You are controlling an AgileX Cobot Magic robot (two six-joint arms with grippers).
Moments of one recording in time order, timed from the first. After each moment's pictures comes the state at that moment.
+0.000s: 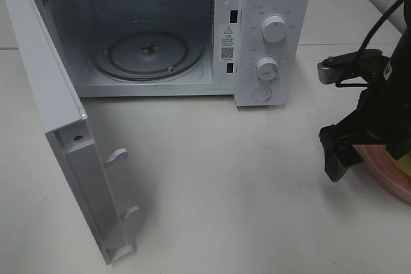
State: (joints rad) left arm 0.00 0.00 -0.50 0.00 1.04 0.01; right arm 0.27 1.60 -0.88 -0.07 0.81 0.02
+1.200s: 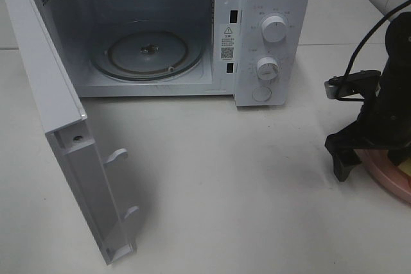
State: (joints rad) left arm 0.00 0.00 -0.50 0.00 1.04 0.01; right arm 0.14 1.85 -0.94 -0.14 0.68 0.03
